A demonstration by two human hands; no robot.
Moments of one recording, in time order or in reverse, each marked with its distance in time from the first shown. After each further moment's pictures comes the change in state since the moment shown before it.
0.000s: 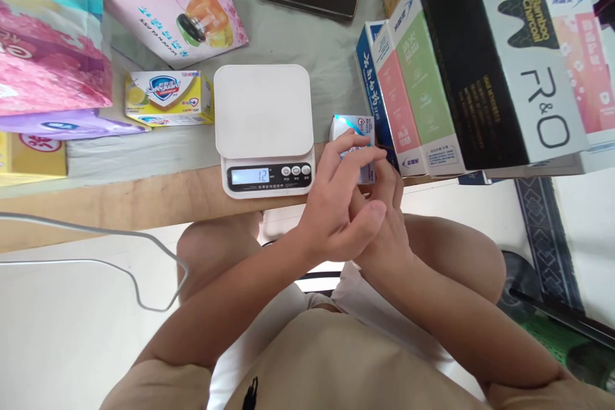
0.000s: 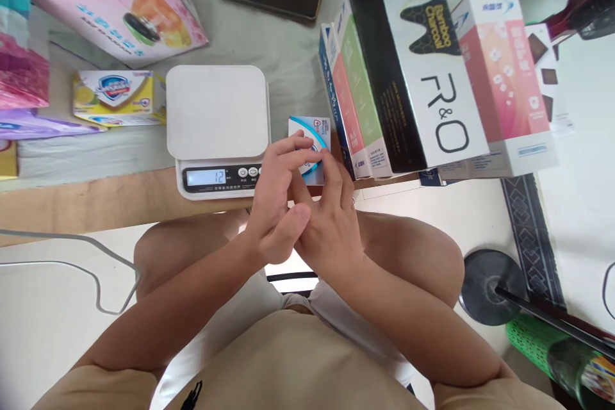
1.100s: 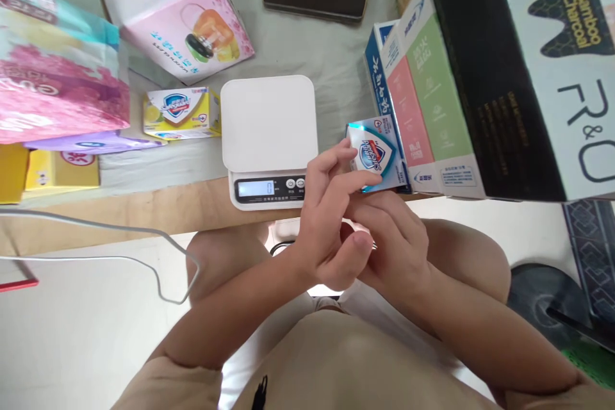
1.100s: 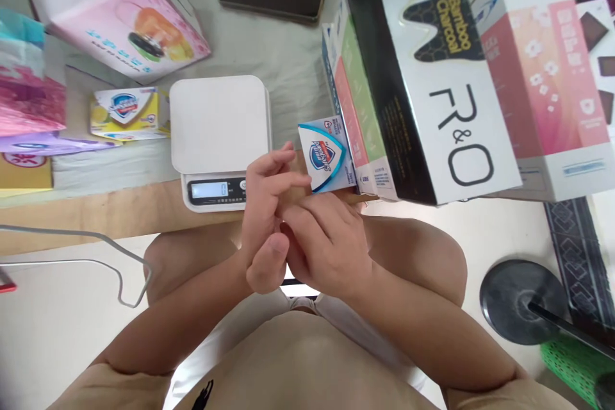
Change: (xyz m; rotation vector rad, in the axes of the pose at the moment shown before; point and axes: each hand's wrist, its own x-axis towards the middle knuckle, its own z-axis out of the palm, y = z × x) left_hand -0.005 0.002 0.005 -0.110 0.111 -0.104; right_hand 0.020 0.013 -0.017 0.396 0.207 -0.230
